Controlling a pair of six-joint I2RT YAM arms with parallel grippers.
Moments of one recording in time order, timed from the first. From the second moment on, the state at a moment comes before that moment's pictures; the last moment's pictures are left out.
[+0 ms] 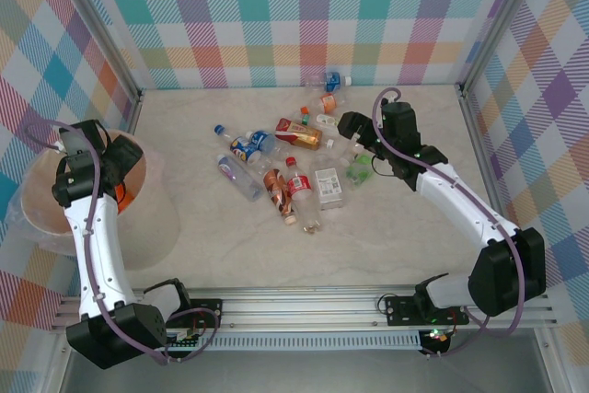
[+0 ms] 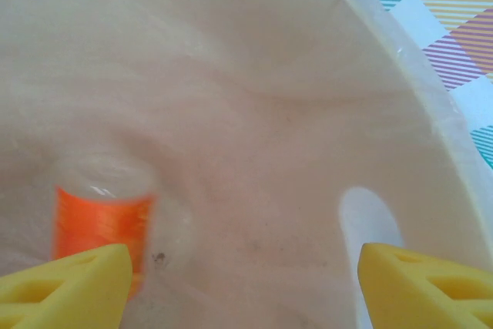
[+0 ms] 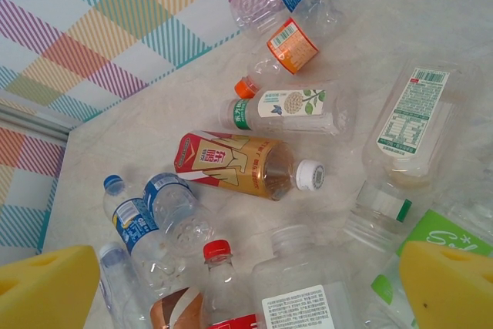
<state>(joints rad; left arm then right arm) 0.38 1.07 1.25 -0.93 -0.05 -0.54 0.39 1.35 1.09 -0.27 -0.03 0.70</state>
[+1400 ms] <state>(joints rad) 0.24 0.84 1.30 -0.77 0.40 -0.57 0.25 1.78 1.17 -0.47 -0.03 0.88</state>
